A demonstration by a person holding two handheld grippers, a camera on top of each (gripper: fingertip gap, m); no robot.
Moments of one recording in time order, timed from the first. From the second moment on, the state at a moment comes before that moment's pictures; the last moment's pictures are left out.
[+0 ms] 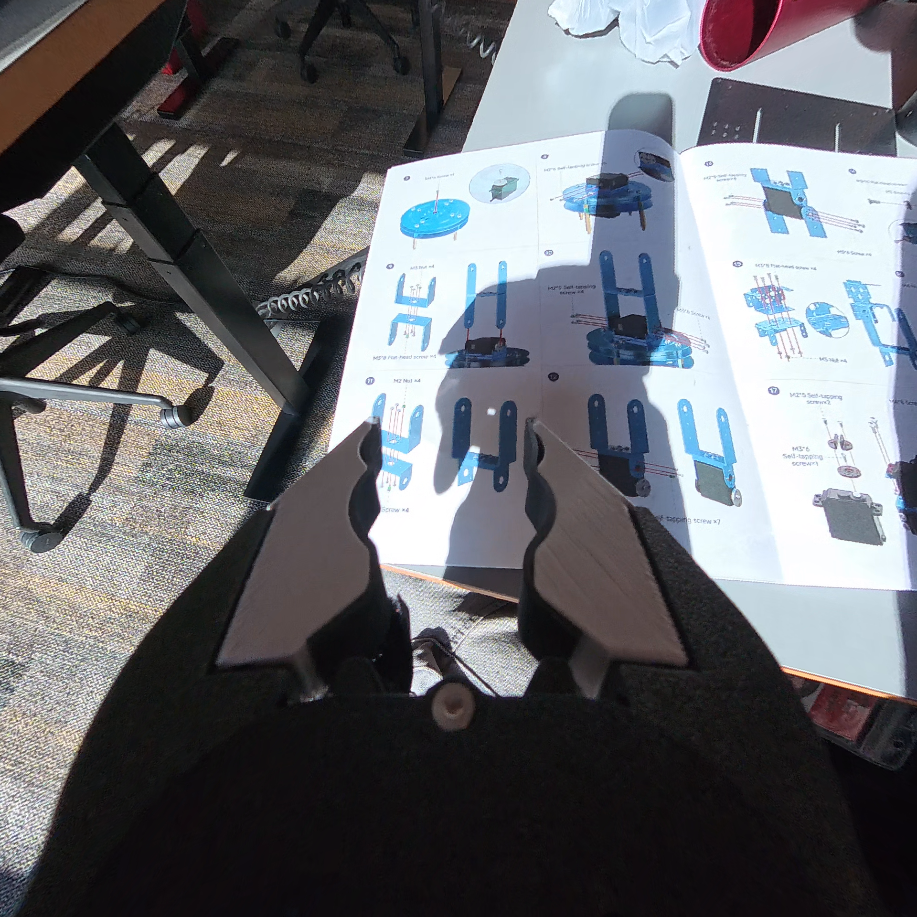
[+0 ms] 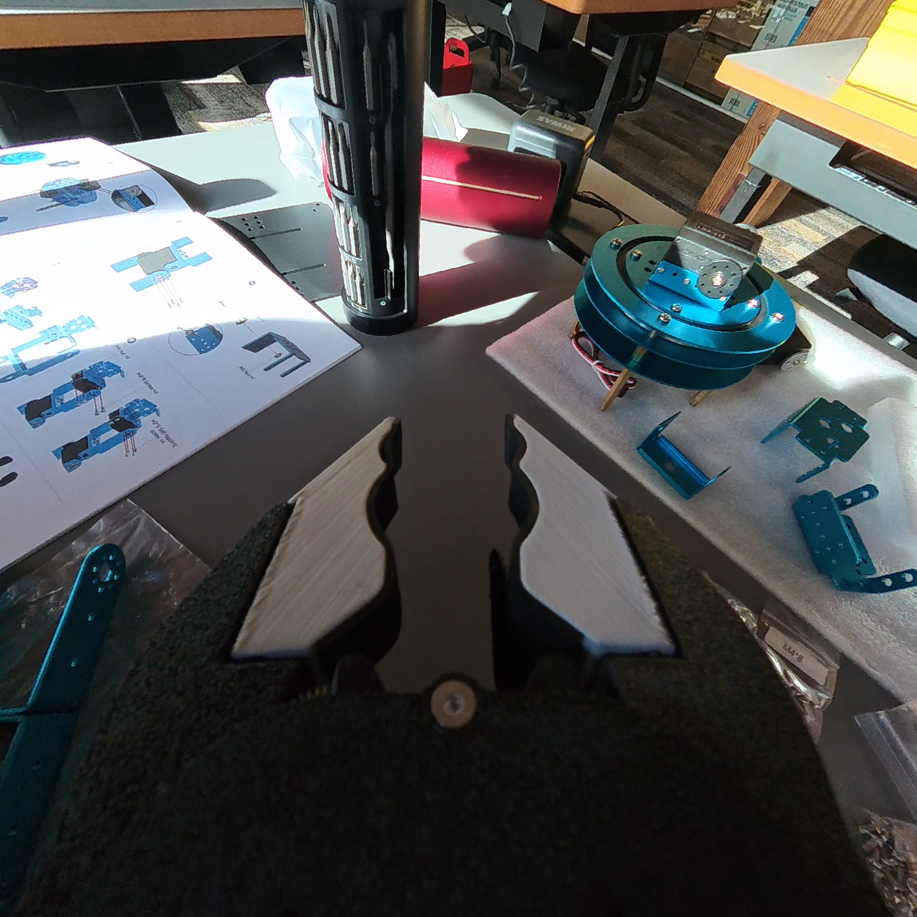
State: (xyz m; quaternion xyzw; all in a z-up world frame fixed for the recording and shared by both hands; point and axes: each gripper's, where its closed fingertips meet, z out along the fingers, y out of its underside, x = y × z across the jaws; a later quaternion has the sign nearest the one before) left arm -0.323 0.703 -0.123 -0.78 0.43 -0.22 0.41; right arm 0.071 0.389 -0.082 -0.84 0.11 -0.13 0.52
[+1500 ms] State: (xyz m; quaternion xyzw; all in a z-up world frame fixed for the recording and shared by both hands) left arm -0.302 0.497 -0.107 -0.74 0.44 -0.30 0.40; right arm 0.006 0.231 -0.122 -0.92 -0.07 0.05 0.38
